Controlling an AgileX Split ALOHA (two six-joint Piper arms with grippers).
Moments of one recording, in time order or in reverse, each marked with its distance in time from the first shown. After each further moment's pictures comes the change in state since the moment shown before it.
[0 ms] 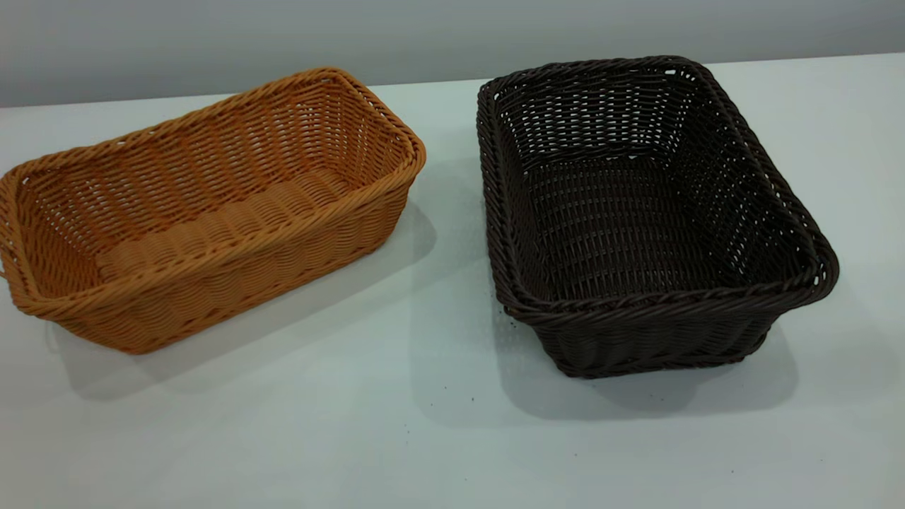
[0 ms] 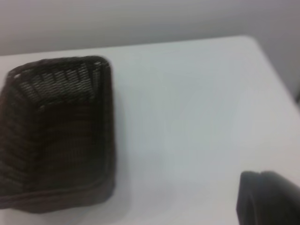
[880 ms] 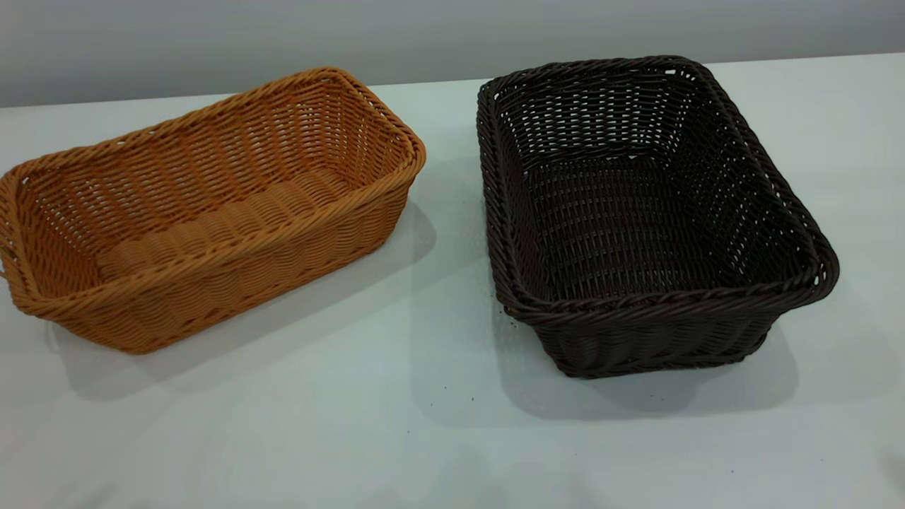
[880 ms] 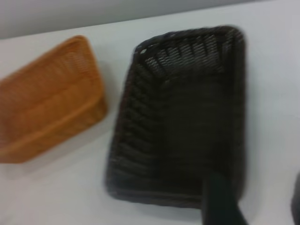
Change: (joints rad) left arm 0.000 0.424 -0.089 -0.270 -0.208 0.549; right arm 0.004 0.562 -0.006 0.577 -0.107 -0.422
